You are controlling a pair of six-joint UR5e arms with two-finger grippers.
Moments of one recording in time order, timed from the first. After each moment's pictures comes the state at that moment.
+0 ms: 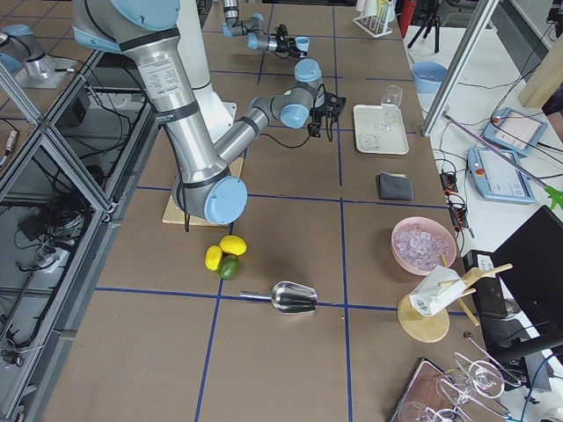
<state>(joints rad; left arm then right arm) -0.16 -1.34 -1.57 -2.26 -0.39 -1.85 0.71 -1.13 1.82 -1.21 1.92 1.65</state>
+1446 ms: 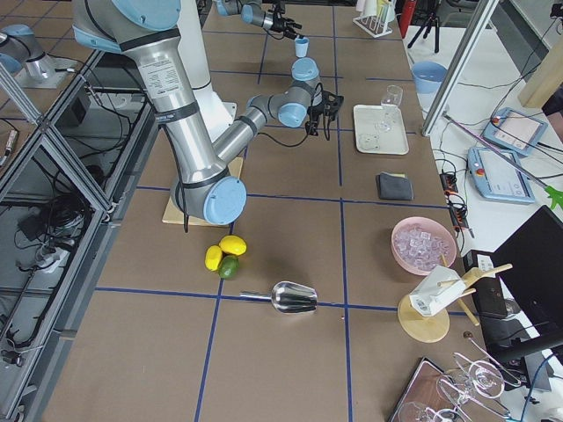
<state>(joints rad) -0.16 -1.12 -1.86 -2.46 -0.44 -1.57 0.70 -1.13 1.83 -1.21 1.92 1.66</state>
